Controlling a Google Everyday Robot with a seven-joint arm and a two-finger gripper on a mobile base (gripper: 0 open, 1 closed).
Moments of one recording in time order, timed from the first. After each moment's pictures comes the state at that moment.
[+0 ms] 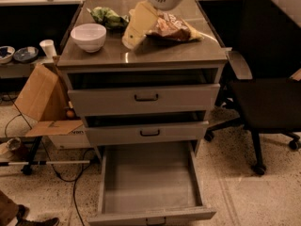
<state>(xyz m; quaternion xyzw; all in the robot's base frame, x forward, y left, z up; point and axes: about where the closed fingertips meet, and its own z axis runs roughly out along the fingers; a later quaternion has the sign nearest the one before) 0.612 -0.009 1.023 -0.47 0.81 -0.03 0.35</state>
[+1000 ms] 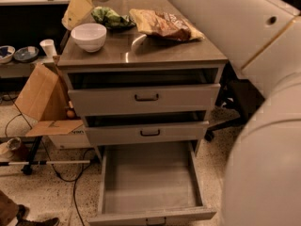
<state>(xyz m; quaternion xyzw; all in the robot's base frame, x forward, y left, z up) 0.708 0.147 1.019 -0.48 0.77 0.07 0.42</state>
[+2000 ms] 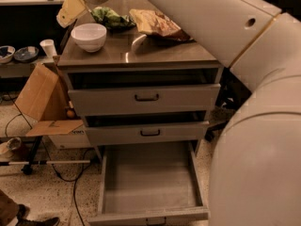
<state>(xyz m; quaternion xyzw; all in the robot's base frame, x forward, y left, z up) 0.725 0.159 1.010 -0.40 0.81 0.07 0.42</state>
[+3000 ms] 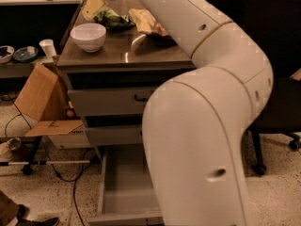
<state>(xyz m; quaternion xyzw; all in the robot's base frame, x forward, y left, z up) 0.834 0.121 0.983 -0.37 0.83 0.01 0.42</state>
